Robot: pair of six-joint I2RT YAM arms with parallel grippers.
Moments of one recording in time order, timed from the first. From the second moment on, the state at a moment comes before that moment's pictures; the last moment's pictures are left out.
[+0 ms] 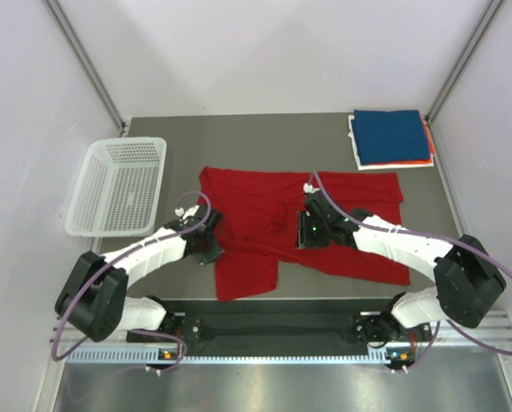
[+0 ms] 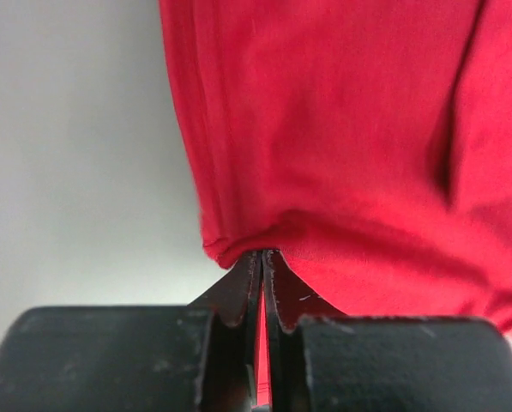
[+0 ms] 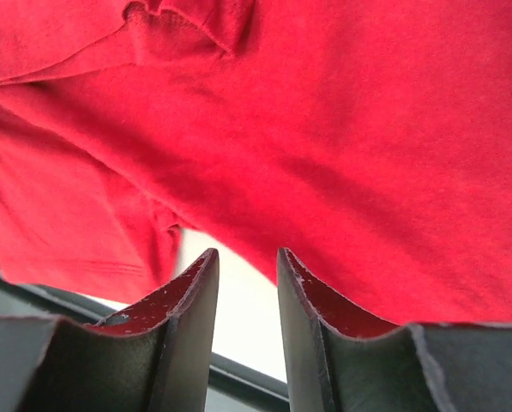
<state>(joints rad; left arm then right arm) -0.55 1.30 0.62 -0.52 -0.15 -0.99 0.75 1.38 0.83 -0.42 0.00 0.63</state>
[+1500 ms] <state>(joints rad) -0.72 1.20 0.67 -0.94 -0.14 -1.14 0.70 1.24 0.77 -0.44 -0.01 0.61</state>
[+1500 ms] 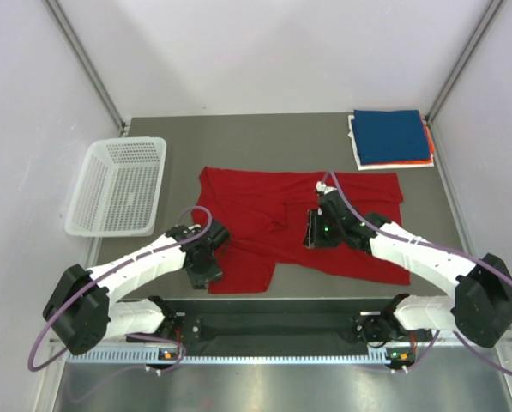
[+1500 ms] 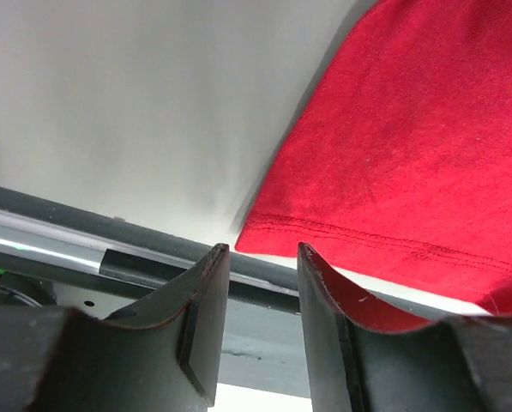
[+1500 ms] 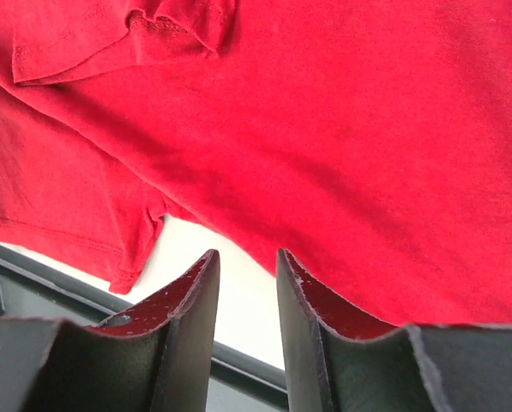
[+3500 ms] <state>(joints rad) -0.73 0.75 0.74 -0.81 -0.20 -0.93 -0.34 1.15 0.69 -1.06 0.16 0.95</state>
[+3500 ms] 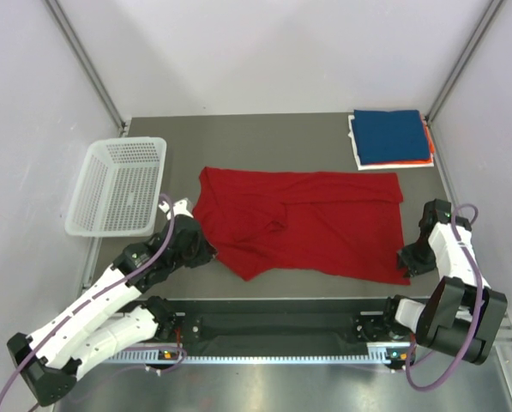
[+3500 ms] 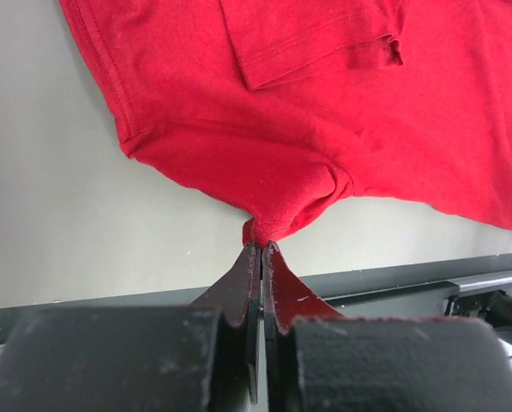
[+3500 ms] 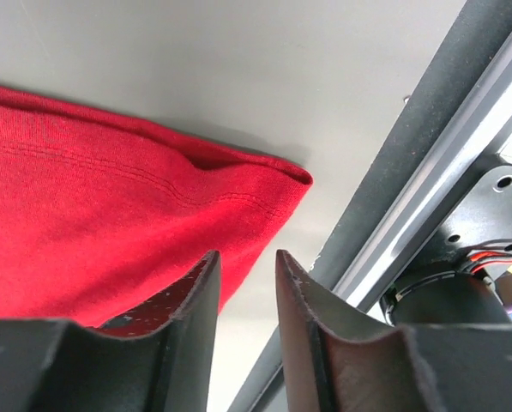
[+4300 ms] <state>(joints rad) -0.68 0.93 0.86 -0.79 -0.23 -0.89 -0.34 1.27 0.85 -1.06 0.18 0.77</state>
